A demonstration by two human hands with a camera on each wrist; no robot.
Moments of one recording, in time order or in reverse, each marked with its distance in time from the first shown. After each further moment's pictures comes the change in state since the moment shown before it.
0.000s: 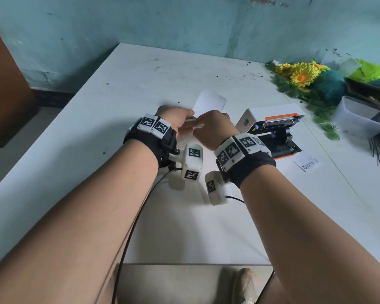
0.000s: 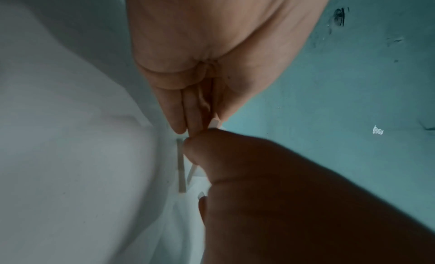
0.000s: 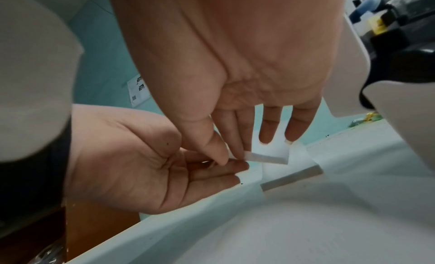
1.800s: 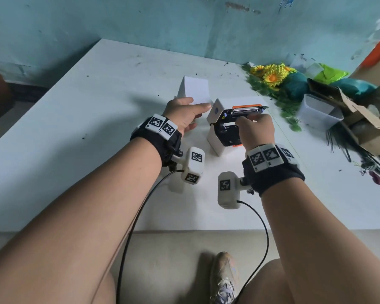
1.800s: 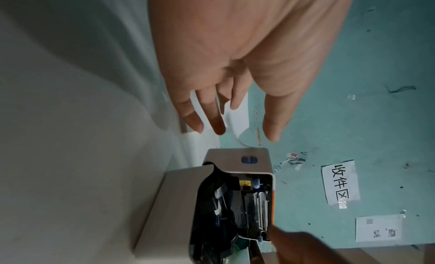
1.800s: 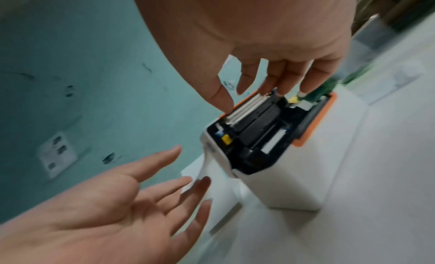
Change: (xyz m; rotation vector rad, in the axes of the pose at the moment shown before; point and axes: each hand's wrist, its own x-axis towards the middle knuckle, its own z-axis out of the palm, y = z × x) left_hand -0.062 -0.025 0.058 0.000 -0.132 0.203; right_hand -0.057 0.108 -0.061 0.540 0.494 0.370
